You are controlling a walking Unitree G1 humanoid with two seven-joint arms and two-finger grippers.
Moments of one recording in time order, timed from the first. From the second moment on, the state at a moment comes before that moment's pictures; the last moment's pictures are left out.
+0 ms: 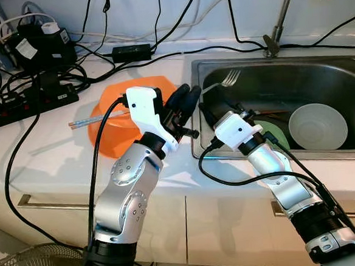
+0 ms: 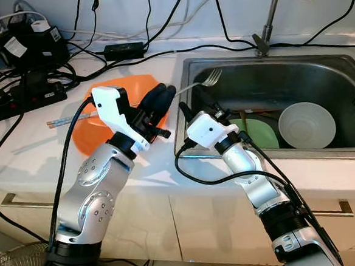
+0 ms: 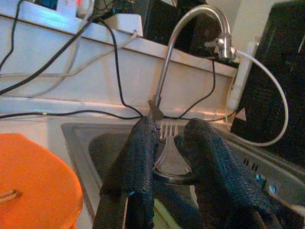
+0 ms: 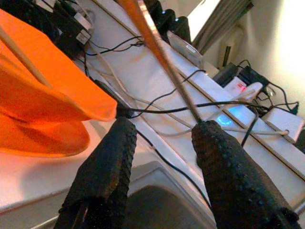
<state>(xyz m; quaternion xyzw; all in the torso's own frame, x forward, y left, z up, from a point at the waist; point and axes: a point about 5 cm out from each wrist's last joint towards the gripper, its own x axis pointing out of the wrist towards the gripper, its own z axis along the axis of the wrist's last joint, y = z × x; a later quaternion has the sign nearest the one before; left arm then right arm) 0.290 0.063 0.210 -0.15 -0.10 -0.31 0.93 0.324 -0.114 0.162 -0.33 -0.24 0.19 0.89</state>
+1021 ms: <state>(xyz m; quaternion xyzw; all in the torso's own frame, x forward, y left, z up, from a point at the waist) 0.293 0.064 0.203 -0.14 -0.09 -0.30 0.94 0.324 -0.114 0.166 -0.32 -0.25 0.17 0.90</state>
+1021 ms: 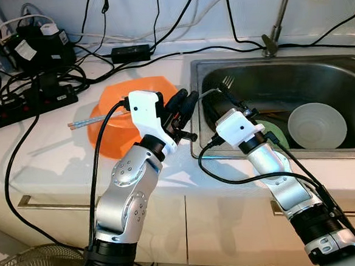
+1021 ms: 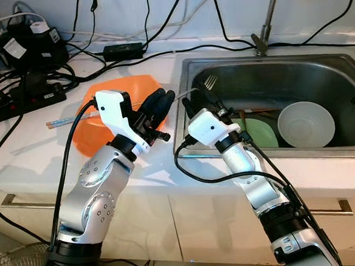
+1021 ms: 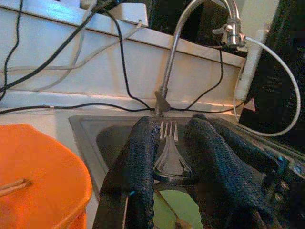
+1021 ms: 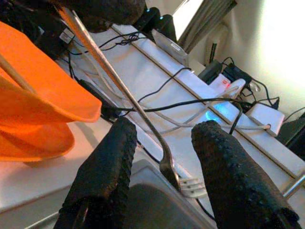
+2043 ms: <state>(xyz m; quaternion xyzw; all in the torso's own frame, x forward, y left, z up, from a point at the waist) 0.284 0.061 0.202 -0.11 -0.08 -0.34 0.93 0.336 -0.121 0.163 -0.33 -0.22 0.12 0.91</state>
